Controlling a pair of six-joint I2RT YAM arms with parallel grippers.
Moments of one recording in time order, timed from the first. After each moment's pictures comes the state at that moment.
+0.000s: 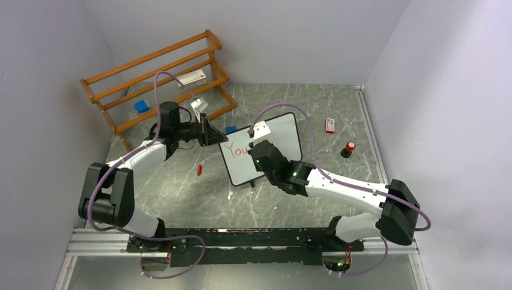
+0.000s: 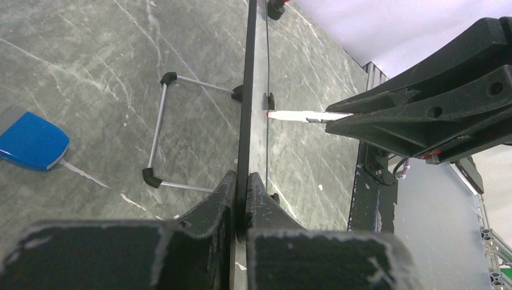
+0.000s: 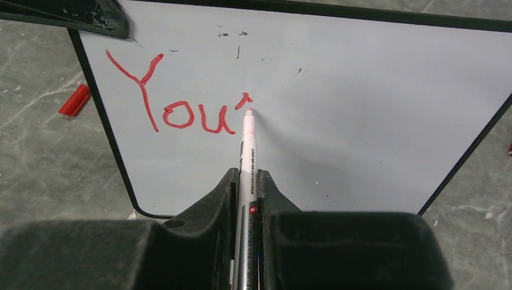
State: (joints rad) left arm -0.23 1.48 0.82 0.26 1.04 -0.22; right arm 1.05 1.30 0.90 -0.16 0.59 0.21
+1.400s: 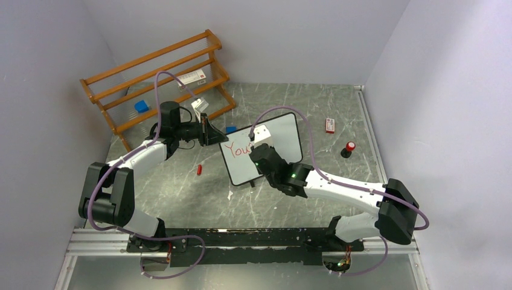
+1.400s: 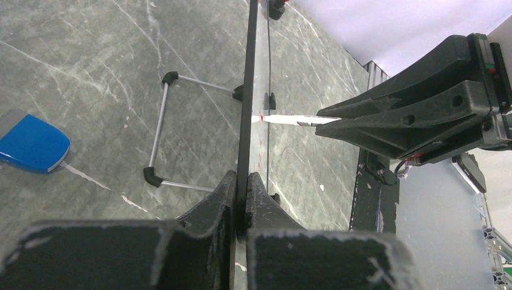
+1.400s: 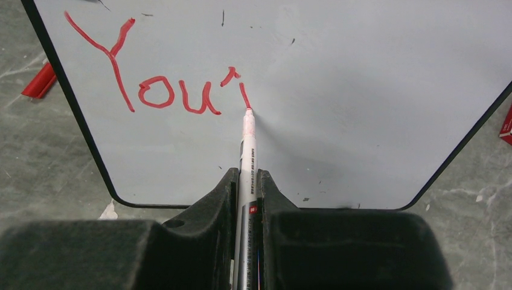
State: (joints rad) left arm -0.23 1.49 0.83 0.26 1.04 -0.22; right arm 1.05 1.31 0.87 -0.17 0.62 0.22
